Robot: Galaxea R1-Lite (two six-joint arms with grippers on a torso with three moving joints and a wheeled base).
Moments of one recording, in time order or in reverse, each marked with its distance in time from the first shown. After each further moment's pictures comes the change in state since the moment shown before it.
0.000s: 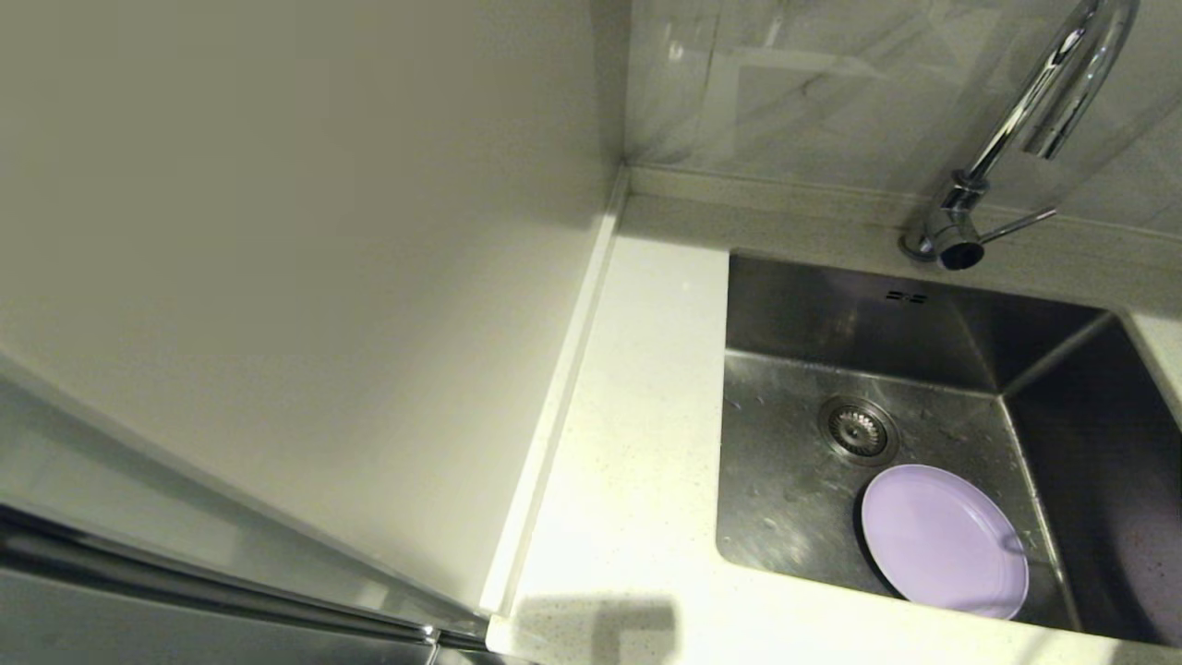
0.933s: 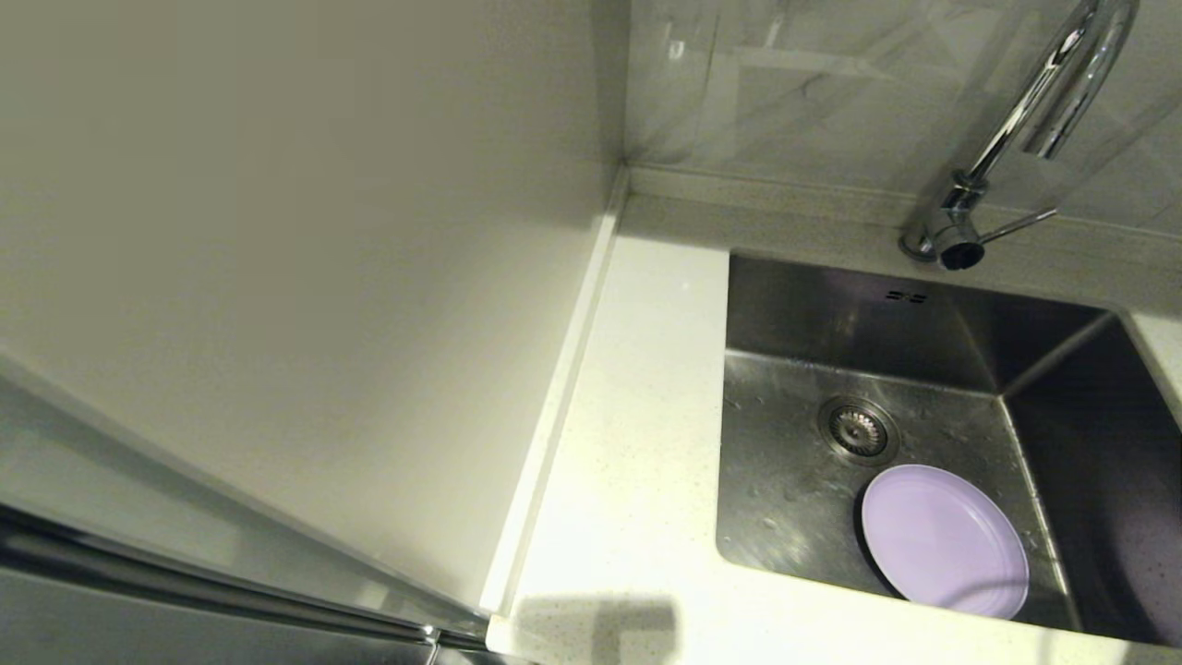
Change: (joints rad) left arm 0.000 0.000 0.000 0.000 0.000 0.000; right arm -0.036 0.104 0.004 -0.107 0.030 -0.007
